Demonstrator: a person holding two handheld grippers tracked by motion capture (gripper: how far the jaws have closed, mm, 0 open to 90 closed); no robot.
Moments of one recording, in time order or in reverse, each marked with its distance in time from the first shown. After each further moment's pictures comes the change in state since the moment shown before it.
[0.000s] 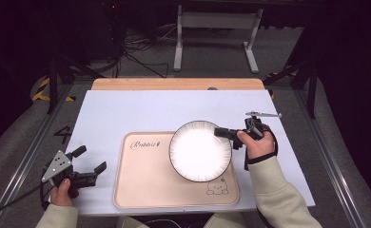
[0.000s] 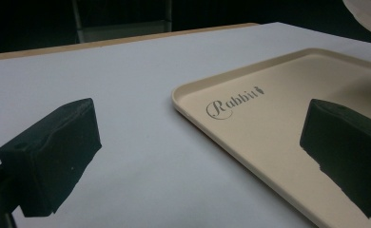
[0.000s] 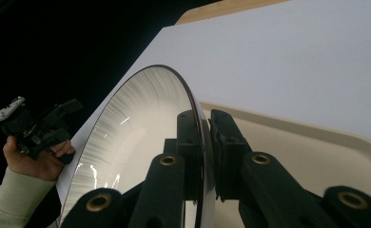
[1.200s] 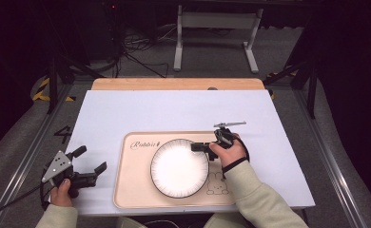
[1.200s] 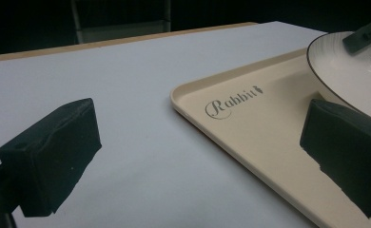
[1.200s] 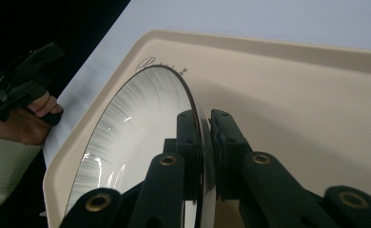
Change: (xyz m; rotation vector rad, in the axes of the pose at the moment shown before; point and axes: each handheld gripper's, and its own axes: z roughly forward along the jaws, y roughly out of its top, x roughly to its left) left arm 0.000 0.000 0.000 -0.001 -0.003 0.009; right arm 0.008 -0.035 0.076 0.187 0.025 -0.006
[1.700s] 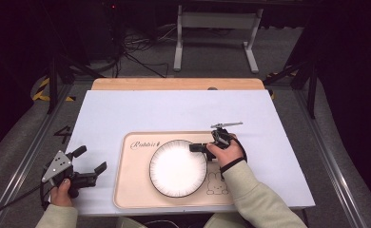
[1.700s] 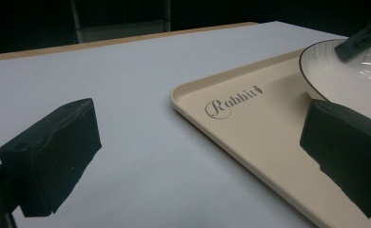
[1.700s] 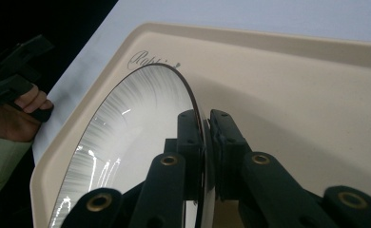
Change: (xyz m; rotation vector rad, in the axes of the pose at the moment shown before) left arm 0.000 0.000 0.000 0.000 0.002 -0.002; right arm -0.004 -0.001 0.009 0.022 -0.011 -0.012
